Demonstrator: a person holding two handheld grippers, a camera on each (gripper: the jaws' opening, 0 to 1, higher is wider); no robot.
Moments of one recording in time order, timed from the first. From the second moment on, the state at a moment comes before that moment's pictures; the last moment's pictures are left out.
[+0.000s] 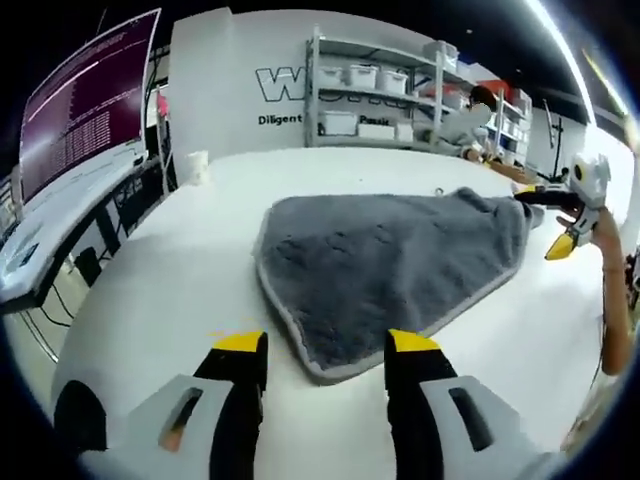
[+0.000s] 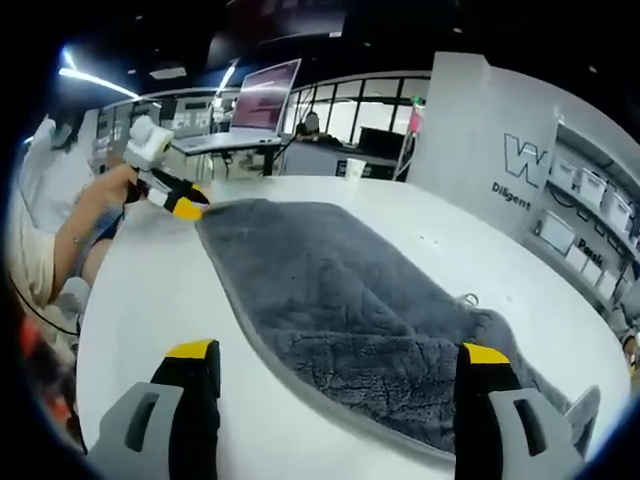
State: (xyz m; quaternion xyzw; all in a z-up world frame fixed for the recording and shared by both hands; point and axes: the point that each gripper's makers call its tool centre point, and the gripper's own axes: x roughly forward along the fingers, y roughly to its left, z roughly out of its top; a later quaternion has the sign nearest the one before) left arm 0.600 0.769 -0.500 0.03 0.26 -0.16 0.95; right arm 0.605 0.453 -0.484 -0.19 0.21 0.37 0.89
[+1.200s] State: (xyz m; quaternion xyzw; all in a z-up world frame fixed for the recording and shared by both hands) left arm 0.692 0.579 -0.442 0.06 0.13 -0.37 0.92; right arm 0.612 0.441 -0.490 -0.18 0.22 0.35 0.89
